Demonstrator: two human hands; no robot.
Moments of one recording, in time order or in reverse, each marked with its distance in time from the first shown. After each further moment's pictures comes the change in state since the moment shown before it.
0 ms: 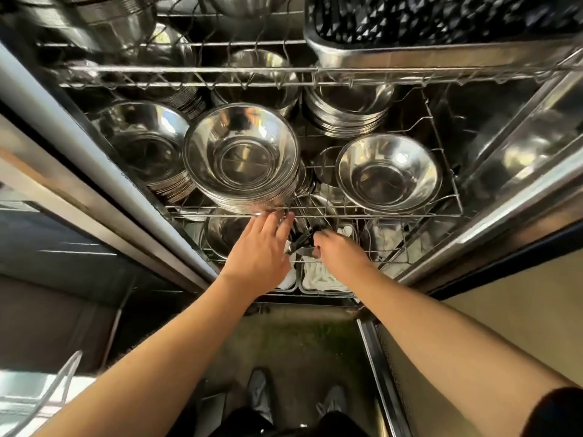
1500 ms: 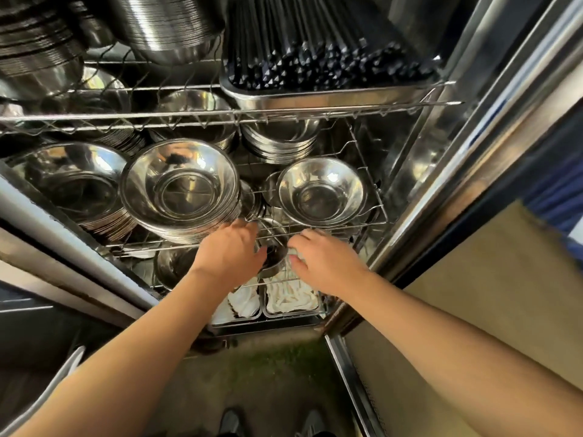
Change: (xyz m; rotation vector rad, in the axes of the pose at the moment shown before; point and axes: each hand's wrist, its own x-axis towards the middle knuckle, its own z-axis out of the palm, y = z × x) left_hand 0.043 0.031 -0.063 -0.180 -0.022 -0.059; right_hand -0.066 0.002 -0.109 -0.057 0.227 -0.047
